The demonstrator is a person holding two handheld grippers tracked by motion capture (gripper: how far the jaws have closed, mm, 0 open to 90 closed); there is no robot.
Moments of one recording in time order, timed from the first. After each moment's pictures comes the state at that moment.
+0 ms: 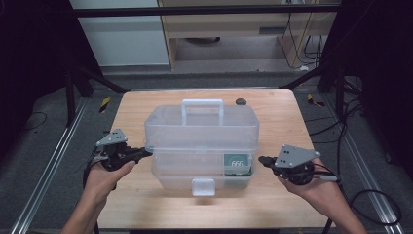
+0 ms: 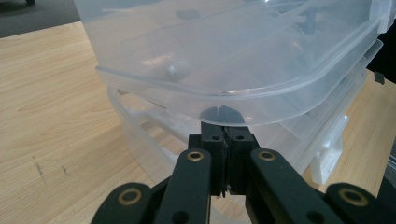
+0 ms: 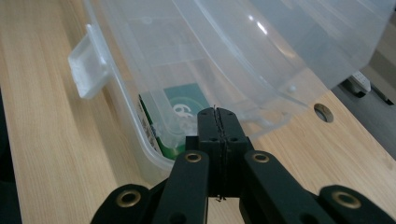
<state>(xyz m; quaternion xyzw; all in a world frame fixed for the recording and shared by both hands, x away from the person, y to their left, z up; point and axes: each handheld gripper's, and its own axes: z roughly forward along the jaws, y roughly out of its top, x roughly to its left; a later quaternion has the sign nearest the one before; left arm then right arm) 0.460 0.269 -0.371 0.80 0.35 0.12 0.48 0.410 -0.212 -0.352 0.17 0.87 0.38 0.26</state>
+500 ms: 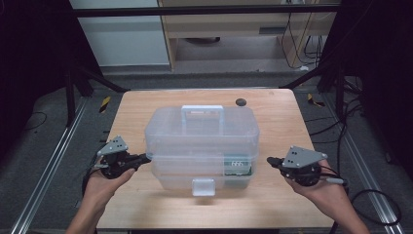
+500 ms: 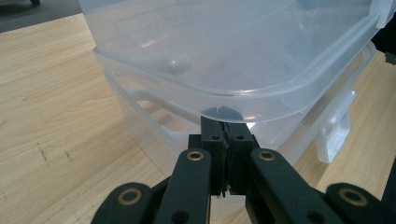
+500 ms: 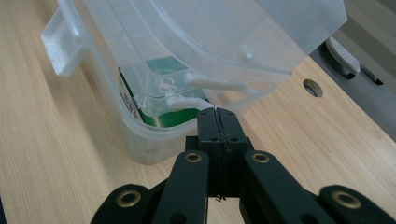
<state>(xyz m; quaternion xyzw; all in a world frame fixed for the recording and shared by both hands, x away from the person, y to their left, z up) 0.446 0.271 -0.383 0.81 0.34 0.13 0.46 0.412 -0.231 -0.366 0.20 0.87 0.37 0.26</state>
